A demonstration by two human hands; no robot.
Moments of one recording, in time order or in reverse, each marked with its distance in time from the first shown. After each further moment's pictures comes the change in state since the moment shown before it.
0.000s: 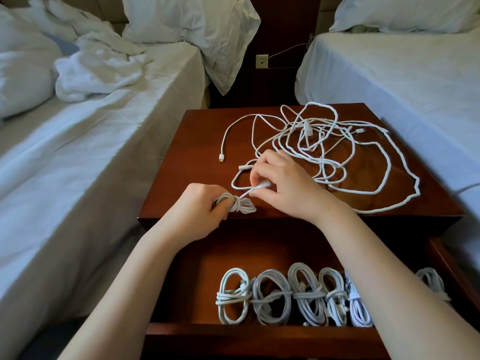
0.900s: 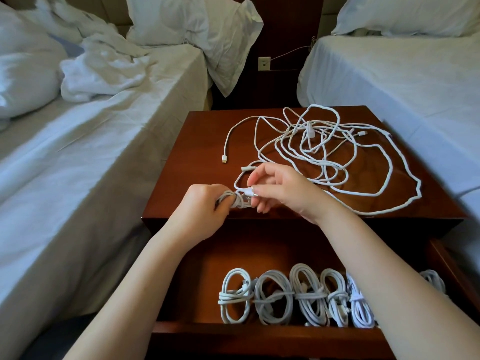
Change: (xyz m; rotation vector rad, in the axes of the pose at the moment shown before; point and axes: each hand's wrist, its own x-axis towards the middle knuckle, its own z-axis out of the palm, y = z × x) left_hand 0.001 -0.003 0.008 0.081 0.148 0.018; right_hand -0.003 -0.011 -0.005 0.848 -0.199 0.419
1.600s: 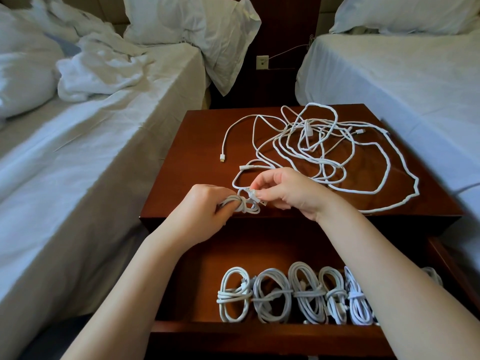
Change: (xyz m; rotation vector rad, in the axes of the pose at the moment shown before) left_hand -0.001 0.002 -0.004 -0.034 -0.077 0.188; right_hand 0.001 0.003 -0.008 -0.037 -0.056 0.122
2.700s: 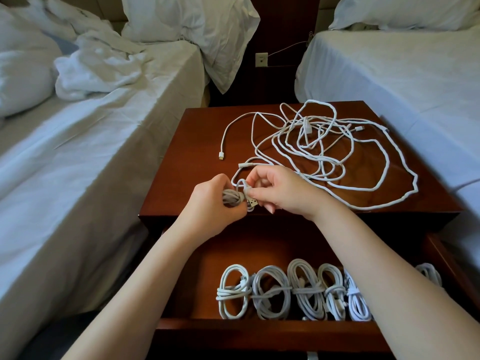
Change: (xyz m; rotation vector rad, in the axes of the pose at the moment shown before) left_hand 0.007 0.011 0.014 -0.107 0.061 -0.361; right_hand 0.007 0.007 0.009 -0.198 0.064 -0.163
